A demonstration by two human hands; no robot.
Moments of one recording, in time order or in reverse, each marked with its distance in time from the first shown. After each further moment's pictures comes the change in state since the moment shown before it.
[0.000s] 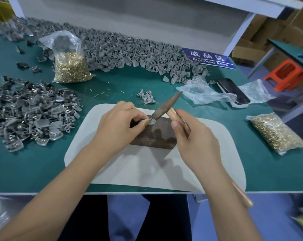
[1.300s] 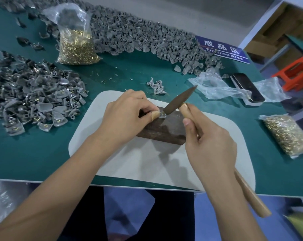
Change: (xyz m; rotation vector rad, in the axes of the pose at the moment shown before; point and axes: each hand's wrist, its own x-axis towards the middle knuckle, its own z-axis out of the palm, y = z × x) left_hand 0.000 -0.007 -0.002 -0.057 -0.020 -0.053; right_hand -0.015 -0.012 0.012 -0.120 0.151 0.013
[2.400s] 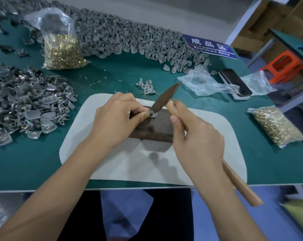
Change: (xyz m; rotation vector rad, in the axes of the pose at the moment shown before) left_hand -0.004 0.000 0.004 -0.069 0.041 -0.027; right_hand 0.000 -0.013 -0.006 -0.016 -0.003 -0.034
